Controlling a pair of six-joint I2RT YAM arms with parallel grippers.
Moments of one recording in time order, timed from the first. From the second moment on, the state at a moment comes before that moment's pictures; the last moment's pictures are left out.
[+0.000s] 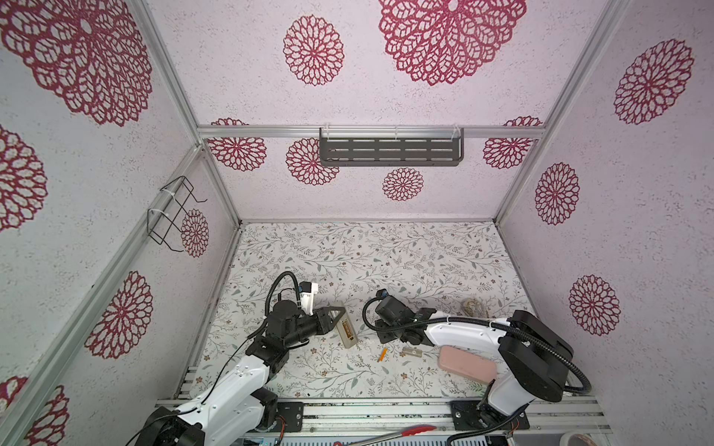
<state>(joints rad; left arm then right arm) -0.43 0.94 0.29 0.31 0.49 -0.82 0.96 1.60 0.86 -0.29 0.16 0.54</state>
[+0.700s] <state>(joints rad) -0.44 0.94 0.29 0.33 0.49 -0.81 0.97 1.62 0.83 -0.30 0.16 0.60</state>
